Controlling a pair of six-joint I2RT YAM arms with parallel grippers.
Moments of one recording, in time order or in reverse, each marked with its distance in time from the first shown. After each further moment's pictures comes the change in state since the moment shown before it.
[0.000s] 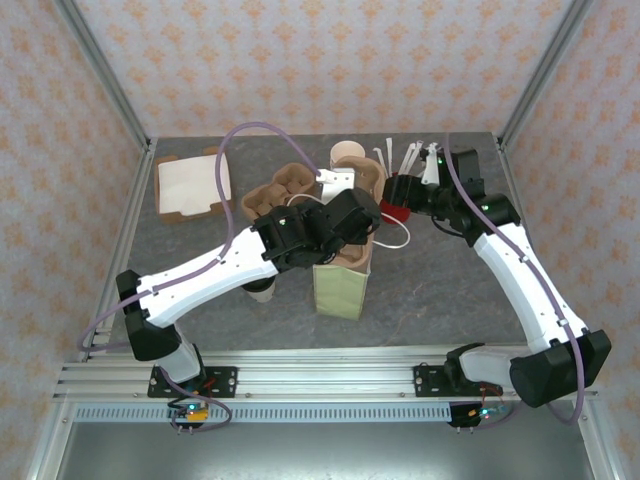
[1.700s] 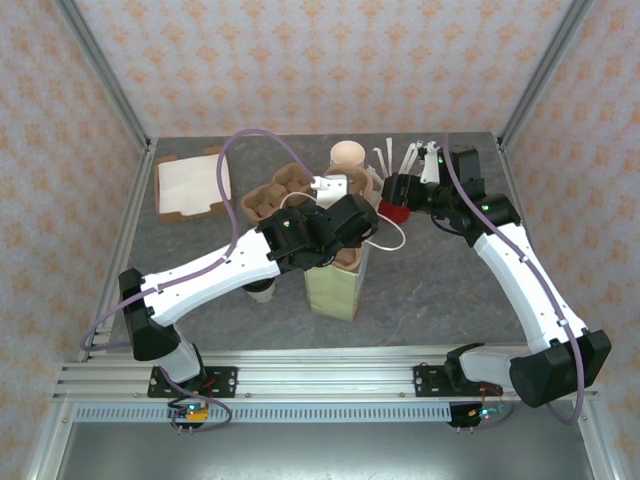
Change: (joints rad) left arm 0.019 -0.013 -0.085 -0.015 -0.012 -0.064; right arm -0.001 0.000 0.000 0.026 -0.053 -0.034
